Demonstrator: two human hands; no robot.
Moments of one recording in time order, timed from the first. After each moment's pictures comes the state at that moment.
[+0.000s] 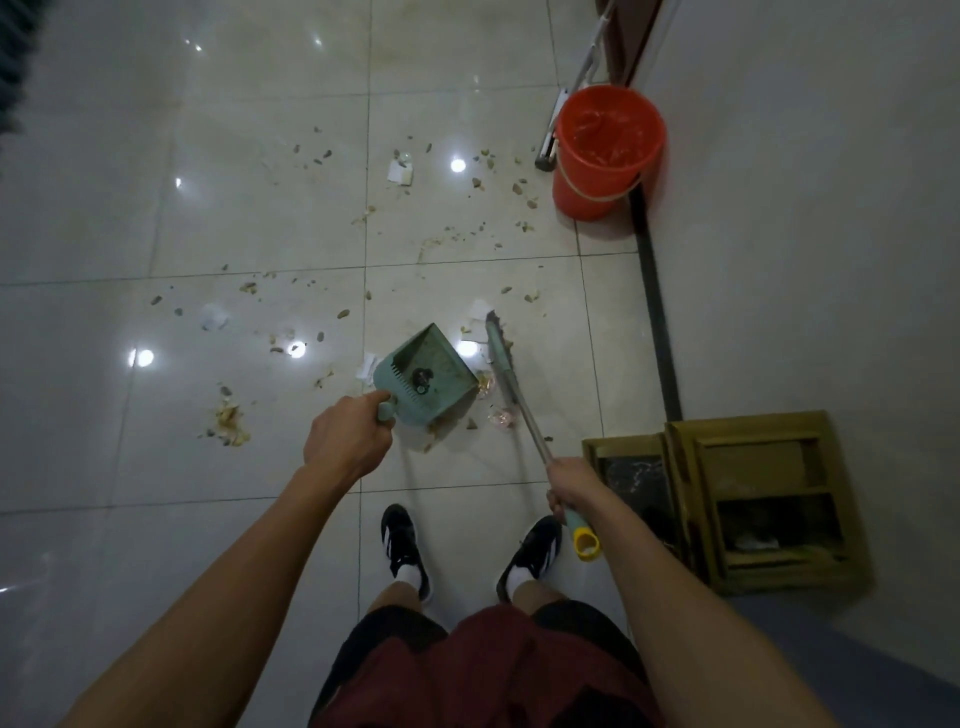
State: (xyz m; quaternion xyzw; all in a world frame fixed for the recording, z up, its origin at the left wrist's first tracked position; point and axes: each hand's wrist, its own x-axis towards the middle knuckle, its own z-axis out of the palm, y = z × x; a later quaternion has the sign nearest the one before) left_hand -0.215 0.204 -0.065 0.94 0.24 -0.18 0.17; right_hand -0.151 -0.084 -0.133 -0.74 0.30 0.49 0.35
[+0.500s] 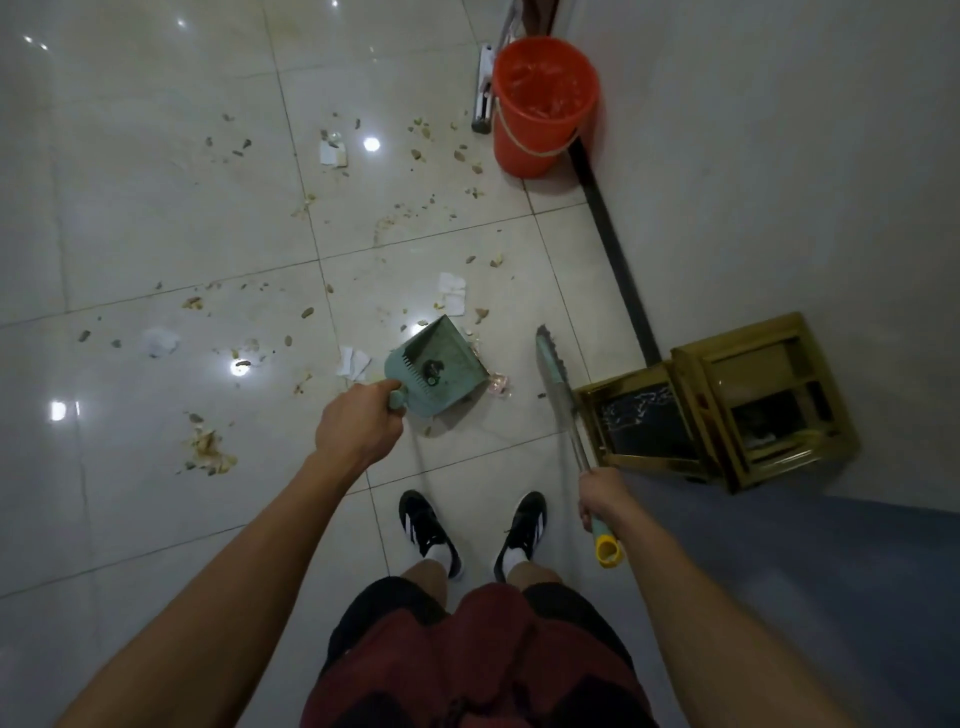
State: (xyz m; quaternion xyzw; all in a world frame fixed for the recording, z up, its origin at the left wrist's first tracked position) left_hand -0.235 0.283 -0.081 0.95 0.11 -0.21 0.20; right_hand -0.261 -0.050 -0.145 -0.76 0.39 0.44 0.27
